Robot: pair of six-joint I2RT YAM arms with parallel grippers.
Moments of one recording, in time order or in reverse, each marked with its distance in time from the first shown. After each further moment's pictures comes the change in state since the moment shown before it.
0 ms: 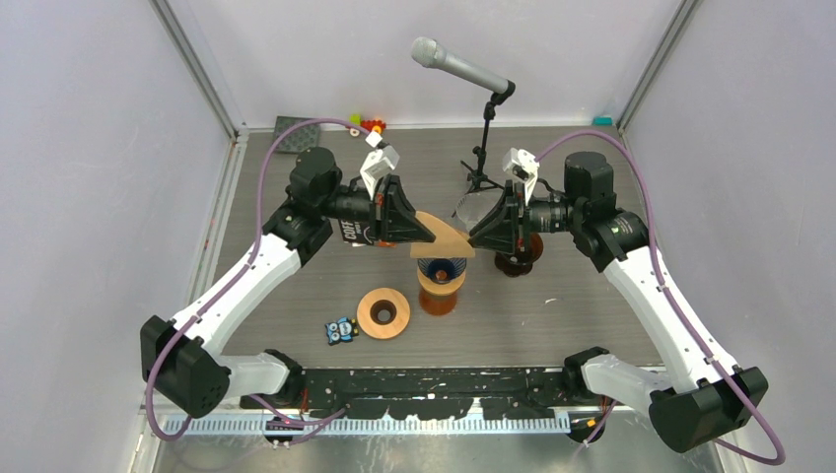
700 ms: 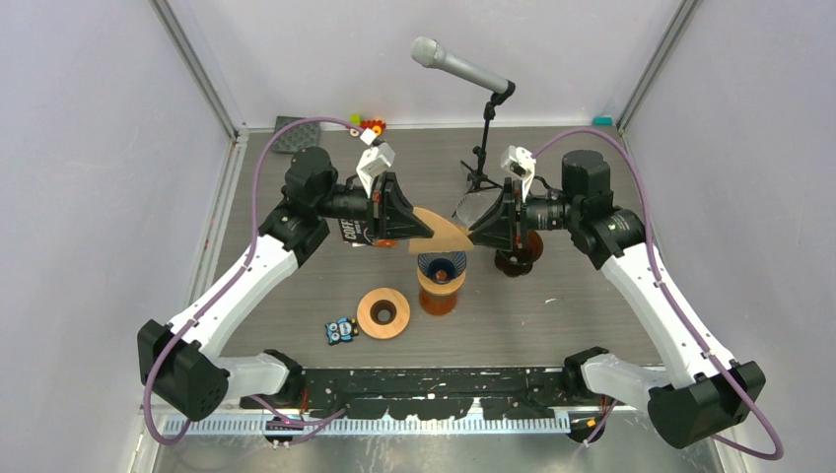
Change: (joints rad) left arm 0.011 -0.014 0.002 -0.006 -0.032 0.008; right arm 0.000 0.021 0.000 0.013 0.041 0.026
